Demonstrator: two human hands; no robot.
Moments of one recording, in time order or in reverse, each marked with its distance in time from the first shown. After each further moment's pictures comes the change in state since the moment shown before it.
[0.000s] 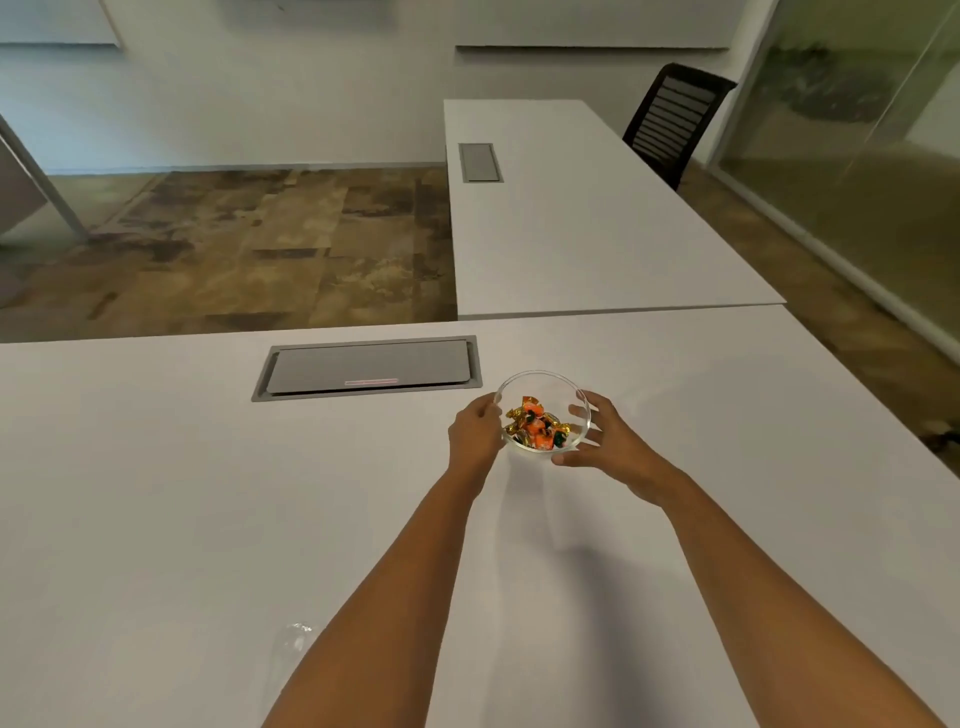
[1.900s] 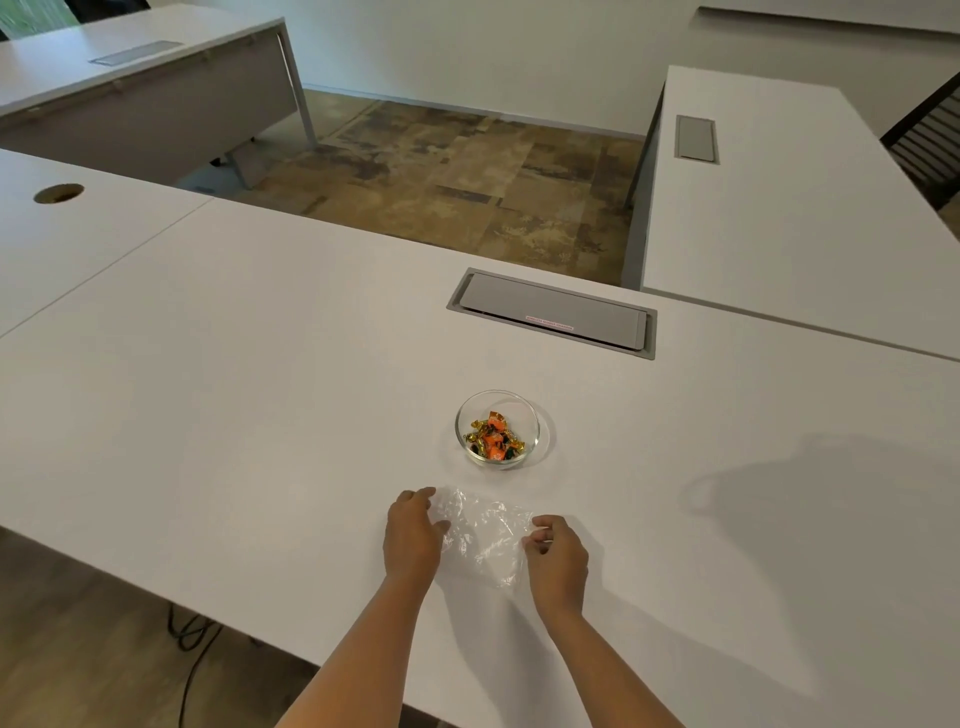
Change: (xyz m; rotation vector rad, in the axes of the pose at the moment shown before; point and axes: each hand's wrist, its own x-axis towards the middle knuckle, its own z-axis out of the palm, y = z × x) left_hand -0.135 -0.196 -0.204 0.457 0.463 -0.189; right_hand -0.092 0.092 0.273 -0.300 0.248 0.057
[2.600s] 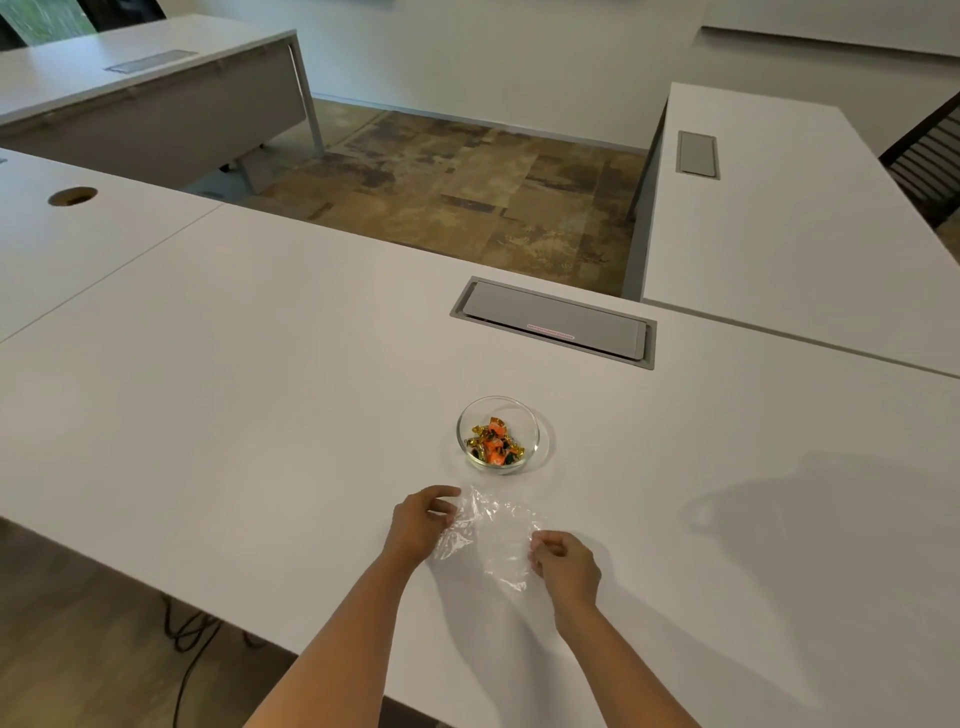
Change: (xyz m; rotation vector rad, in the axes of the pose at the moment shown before) left_hand 0.006 0.012 -0.019 -0.281 -0.249 -0.026; right_hand 0.006 0.003 -0.014 0.314 -0.030 0.279
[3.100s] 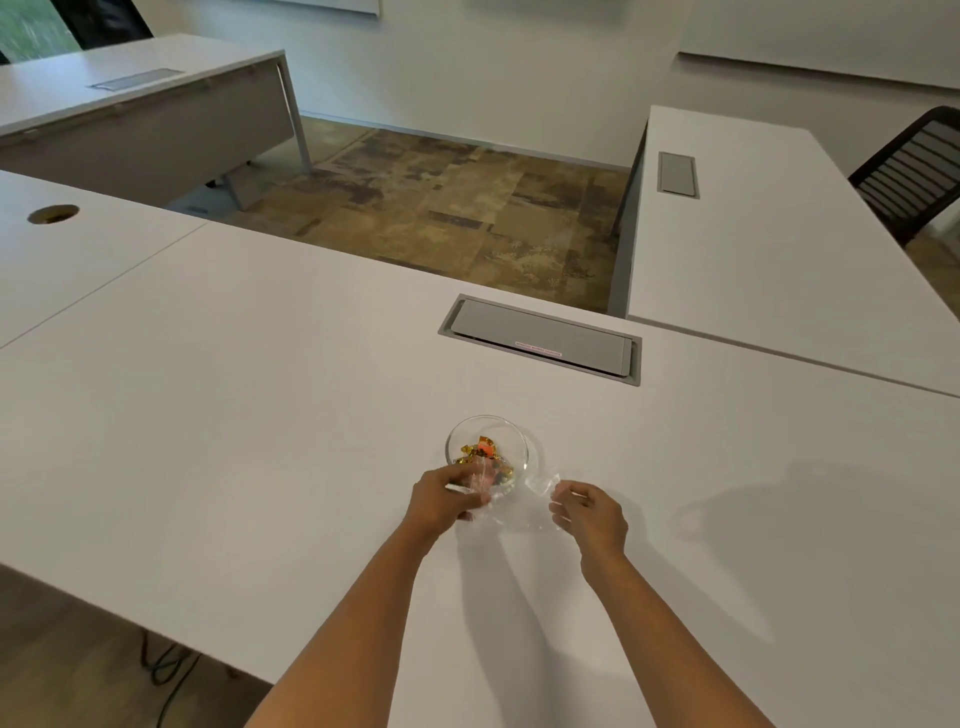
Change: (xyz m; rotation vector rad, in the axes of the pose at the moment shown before) left_hand 0.017 0.057 0.011 -0.239 -0.120 0.085; right_hand 0.034 -0.073 -0.022 0.185 0.012 -0.080
